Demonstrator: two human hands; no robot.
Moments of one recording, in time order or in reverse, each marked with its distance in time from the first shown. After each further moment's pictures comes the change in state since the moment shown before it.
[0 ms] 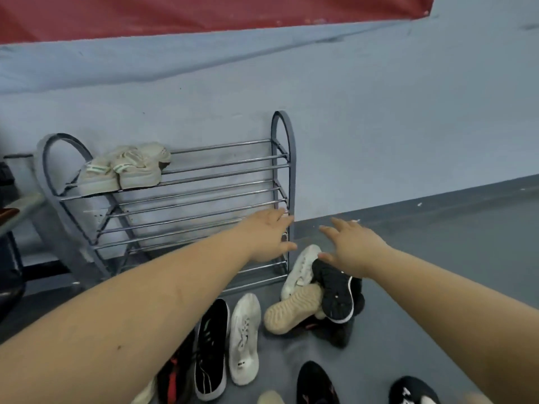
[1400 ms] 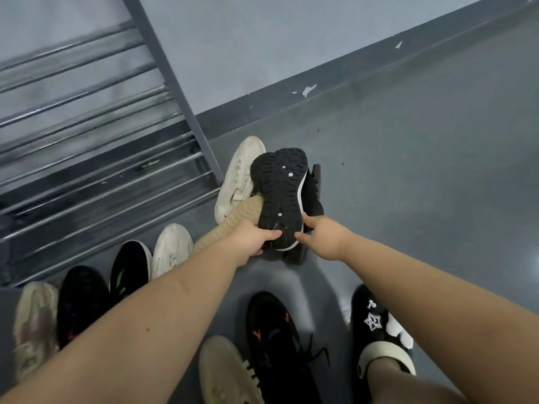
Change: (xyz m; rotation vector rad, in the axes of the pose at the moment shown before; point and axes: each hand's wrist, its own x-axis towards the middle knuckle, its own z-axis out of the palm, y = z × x) left_hand 0.181 0.101 0.284 -1.425 -0.462 -0.649; right_hand 0.089 0.103 0.276 0.774 -0.465 0.307
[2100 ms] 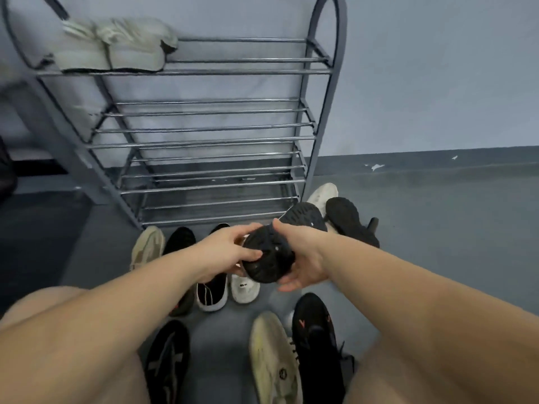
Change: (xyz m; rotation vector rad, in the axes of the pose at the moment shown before) left_hand -0.261 -0.077 -0.154 -0.074 0.046 0.364; right_hand -0.177 -0.226 0.073 0.744 -0.336 0.285
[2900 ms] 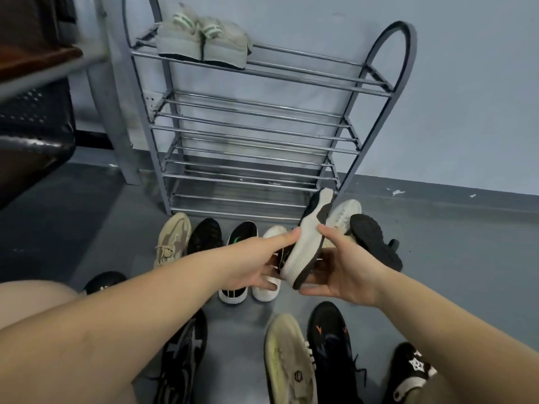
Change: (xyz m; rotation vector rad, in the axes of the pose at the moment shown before) left_hand -0.047 -0.042 -0.034 -0.284 -0.181 -0.150; right_hand -0.018 0.035 0.035 0.031 -0.113 -0.276
